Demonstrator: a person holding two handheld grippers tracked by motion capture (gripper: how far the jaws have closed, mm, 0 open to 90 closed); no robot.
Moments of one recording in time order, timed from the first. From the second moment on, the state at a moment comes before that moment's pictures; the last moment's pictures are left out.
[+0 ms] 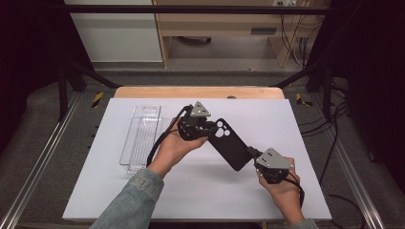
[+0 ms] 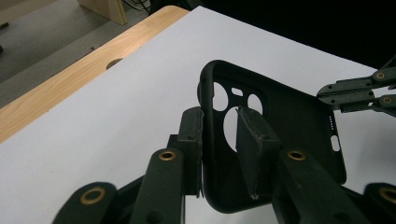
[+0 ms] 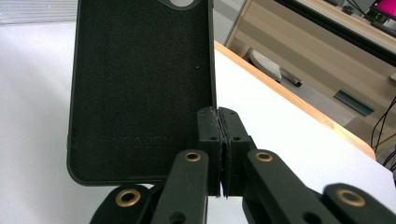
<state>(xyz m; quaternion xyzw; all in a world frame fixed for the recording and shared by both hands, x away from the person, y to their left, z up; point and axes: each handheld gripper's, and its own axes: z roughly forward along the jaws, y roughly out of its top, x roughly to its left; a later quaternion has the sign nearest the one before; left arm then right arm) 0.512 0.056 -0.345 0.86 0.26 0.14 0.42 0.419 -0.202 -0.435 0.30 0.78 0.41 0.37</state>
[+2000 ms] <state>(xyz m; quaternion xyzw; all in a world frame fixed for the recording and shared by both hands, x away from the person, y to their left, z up) 0.496 0.055 -0.327 0.85 0.25 0.14 0.45 0.420 -0.201 -0.439 0.30 0.77 0.43 0.36</state>
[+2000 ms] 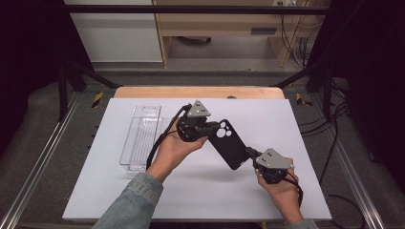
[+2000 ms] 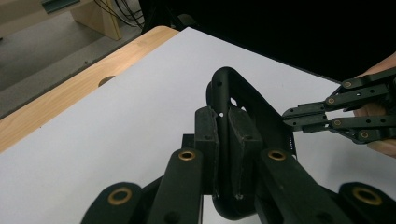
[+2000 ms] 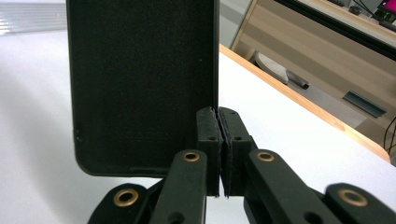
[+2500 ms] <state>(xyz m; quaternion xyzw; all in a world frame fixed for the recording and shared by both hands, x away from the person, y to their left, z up) 0.498 0.062 -0.322 0.85 0.23 0.19 0.42 0.426 -0.208 -0.441 0.34 0.74 0.46 0.36</state>
